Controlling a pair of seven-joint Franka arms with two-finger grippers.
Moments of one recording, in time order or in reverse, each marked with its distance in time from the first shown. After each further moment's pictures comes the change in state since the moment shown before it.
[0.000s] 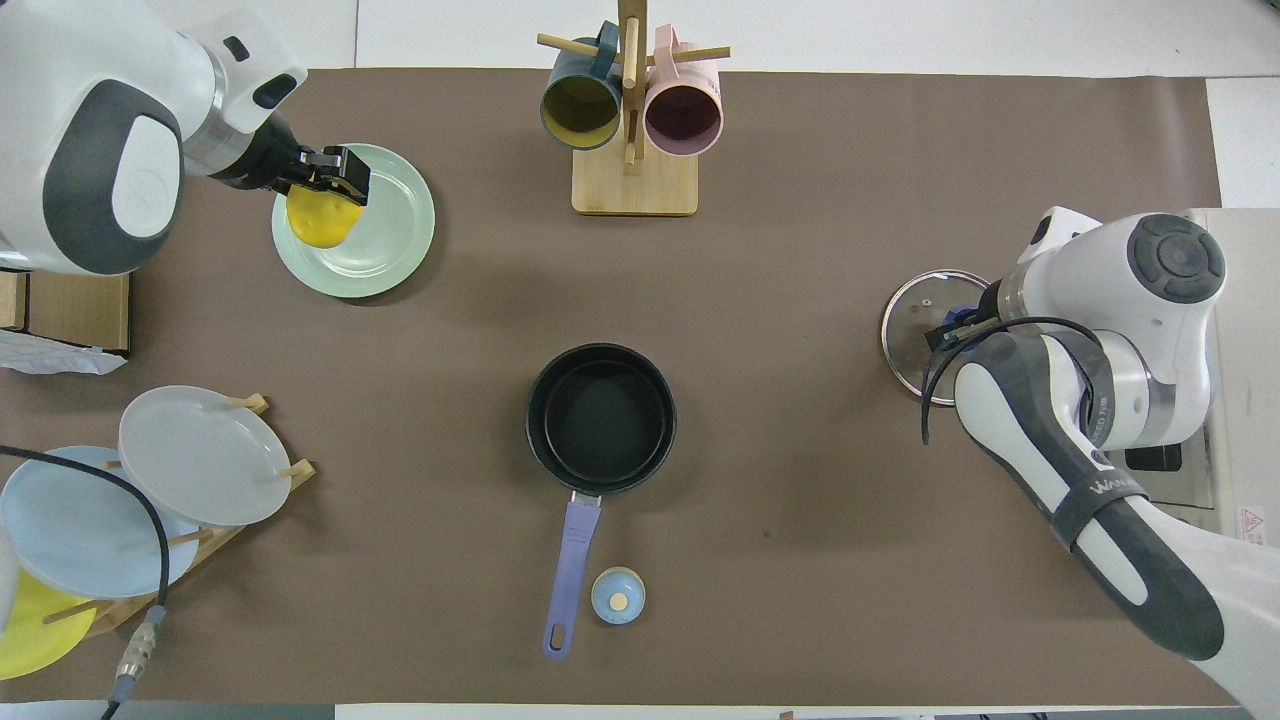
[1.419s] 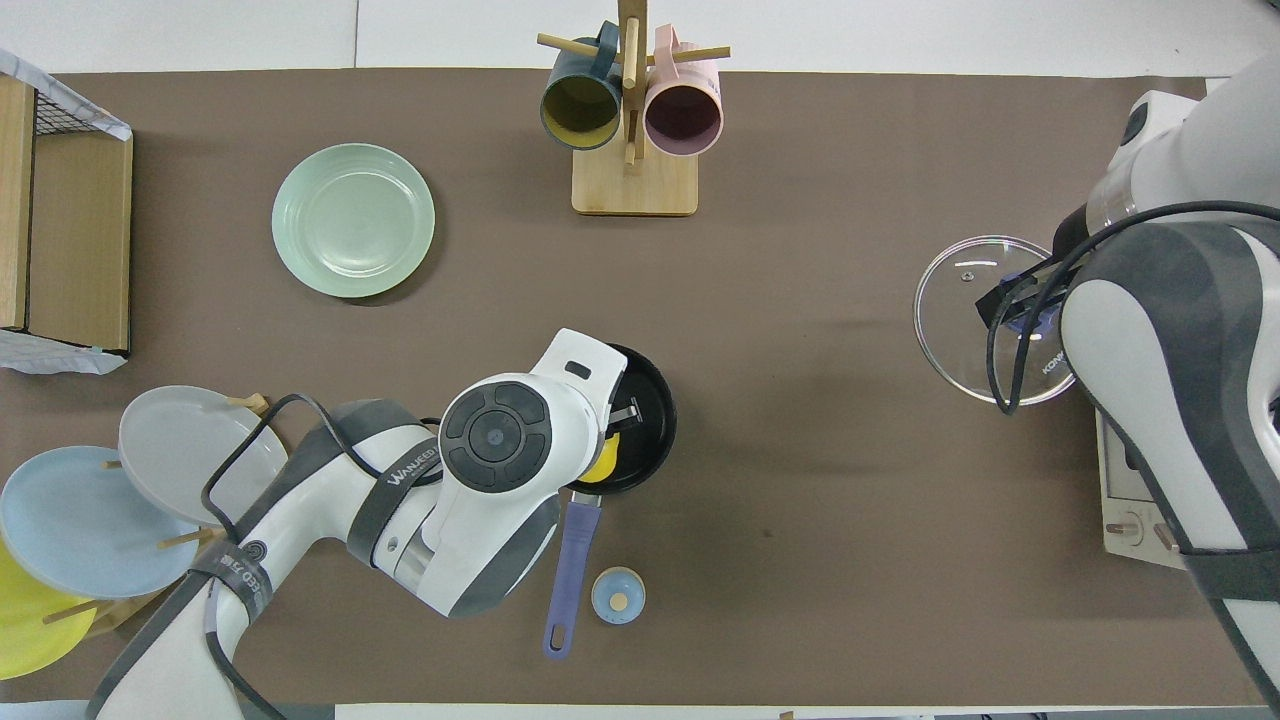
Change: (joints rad) left arm -0.463 -0.234 -0.005 -0.725 -0.001 0.512 -0.814; right arm 0.013 -0.082 0.058 0.430 0.012 -0.621 -0.001
